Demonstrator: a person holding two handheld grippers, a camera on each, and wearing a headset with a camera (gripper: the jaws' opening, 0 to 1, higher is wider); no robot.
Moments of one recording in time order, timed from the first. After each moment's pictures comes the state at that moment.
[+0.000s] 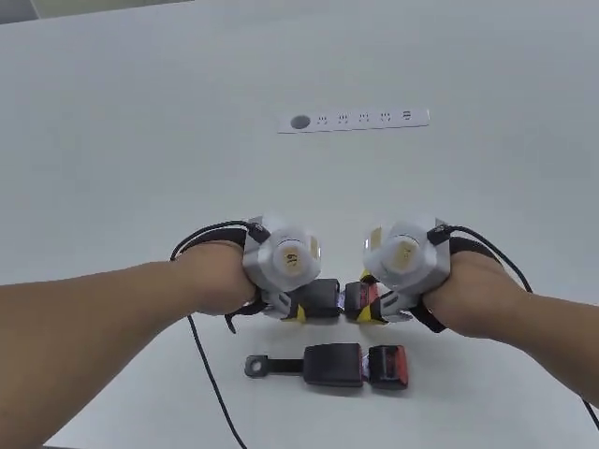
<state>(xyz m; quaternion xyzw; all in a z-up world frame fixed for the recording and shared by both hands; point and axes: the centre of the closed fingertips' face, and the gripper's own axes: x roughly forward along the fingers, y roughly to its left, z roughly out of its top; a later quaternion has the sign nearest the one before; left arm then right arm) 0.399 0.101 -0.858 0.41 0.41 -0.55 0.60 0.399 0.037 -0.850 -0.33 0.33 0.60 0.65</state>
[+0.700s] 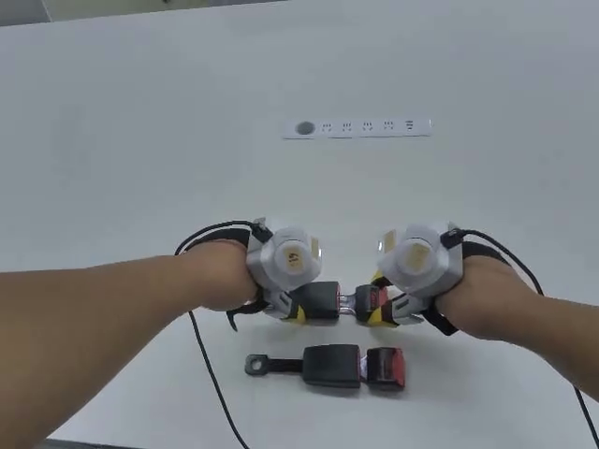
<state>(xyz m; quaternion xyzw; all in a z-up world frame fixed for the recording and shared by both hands) 0.403 0.103 -0.861 0.40 0.41 -0.55 0.61 0.400 0.016 -0.849 -0.32 0.34 0.60 0.65</state>
